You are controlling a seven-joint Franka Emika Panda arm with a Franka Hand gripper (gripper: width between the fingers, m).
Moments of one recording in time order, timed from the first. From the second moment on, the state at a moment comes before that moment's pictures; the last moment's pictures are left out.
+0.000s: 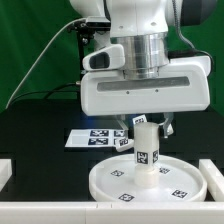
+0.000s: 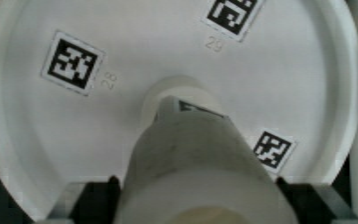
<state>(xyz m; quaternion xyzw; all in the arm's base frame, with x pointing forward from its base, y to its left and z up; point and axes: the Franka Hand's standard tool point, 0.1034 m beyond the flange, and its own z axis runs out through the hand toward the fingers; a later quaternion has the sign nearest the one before) 0.560 0.033 0.086 -0.98 0.18 0.00 0.06</state>
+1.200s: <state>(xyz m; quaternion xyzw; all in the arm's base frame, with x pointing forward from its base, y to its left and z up) 0.568 0.036 0.086 -0.98 0.20 -0.02 0.06</state>
